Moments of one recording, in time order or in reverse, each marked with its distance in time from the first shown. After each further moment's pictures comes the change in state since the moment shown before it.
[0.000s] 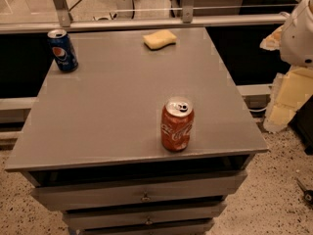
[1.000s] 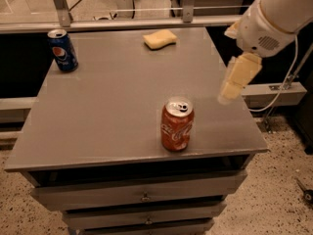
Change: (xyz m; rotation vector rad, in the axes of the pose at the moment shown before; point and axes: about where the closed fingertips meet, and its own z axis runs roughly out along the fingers) arm -0.060 -0.062 0.048 0.042 -0.172 -0.003
